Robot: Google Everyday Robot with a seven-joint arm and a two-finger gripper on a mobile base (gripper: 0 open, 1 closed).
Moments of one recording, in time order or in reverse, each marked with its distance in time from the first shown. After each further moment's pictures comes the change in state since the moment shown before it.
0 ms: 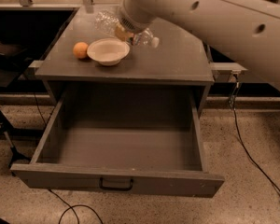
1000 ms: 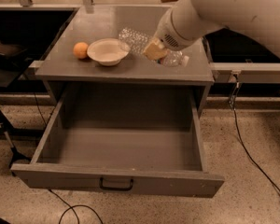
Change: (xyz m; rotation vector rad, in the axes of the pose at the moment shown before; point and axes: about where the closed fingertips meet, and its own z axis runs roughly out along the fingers) arm 0.084 0.012 -0.058 -0.132 -0.018 0.007
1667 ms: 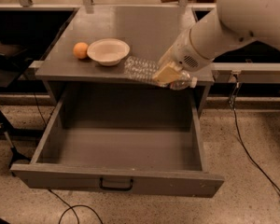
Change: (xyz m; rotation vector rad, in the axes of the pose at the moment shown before) arm 0.052 0.042 0.000 -0.241 0.001 -0.060
